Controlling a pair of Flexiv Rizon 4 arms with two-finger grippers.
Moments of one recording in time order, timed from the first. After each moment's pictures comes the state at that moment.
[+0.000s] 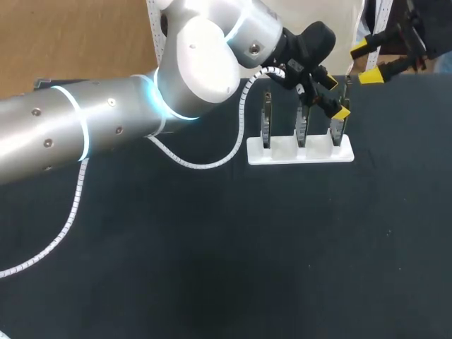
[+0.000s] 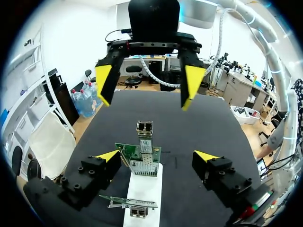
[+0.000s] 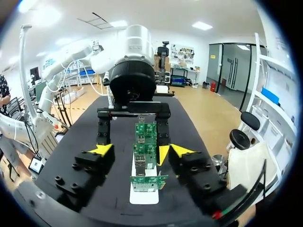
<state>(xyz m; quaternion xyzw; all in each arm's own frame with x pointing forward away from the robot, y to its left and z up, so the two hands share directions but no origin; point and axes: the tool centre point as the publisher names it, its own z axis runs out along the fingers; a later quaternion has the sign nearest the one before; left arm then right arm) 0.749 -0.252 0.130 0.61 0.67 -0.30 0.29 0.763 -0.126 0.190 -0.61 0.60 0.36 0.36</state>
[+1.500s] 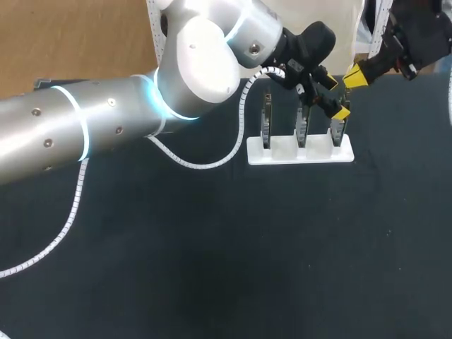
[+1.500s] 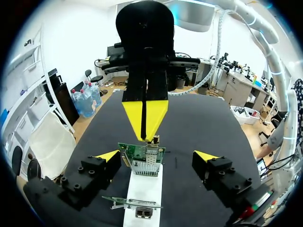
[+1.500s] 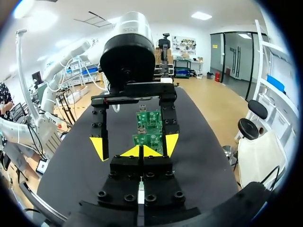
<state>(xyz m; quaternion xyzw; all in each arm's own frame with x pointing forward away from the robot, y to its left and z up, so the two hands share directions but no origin) 0.749 -0.252 0.130 0.61 0.67 -0.30 0.29 0.759 -0.113 0.155 -0.61 0.62 0.38 0.31</state>
